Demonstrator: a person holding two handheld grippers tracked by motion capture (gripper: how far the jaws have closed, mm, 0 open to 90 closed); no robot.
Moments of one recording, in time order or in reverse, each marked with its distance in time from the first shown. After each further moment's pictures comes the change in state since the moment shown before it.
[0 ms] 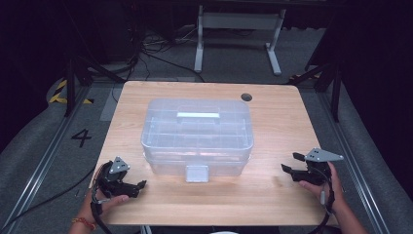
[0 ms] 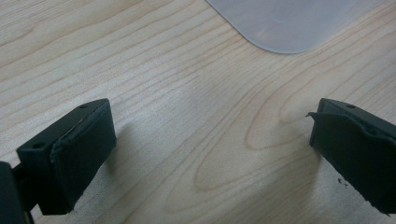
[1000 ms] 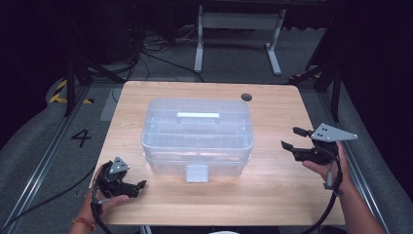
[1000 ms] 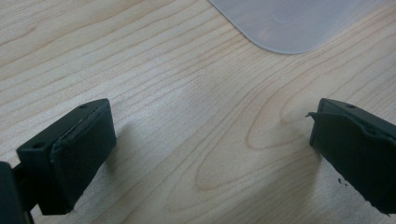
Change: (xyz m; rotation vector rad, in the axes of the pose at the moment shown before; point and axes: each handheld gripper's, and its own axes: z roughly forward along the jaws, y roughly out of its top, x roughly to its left) left arm 0.000 0.000 0.000 0.001 0.004 -0.003; right arm 0.002 0.094 -0.033 -0.189 0.024 -0.126
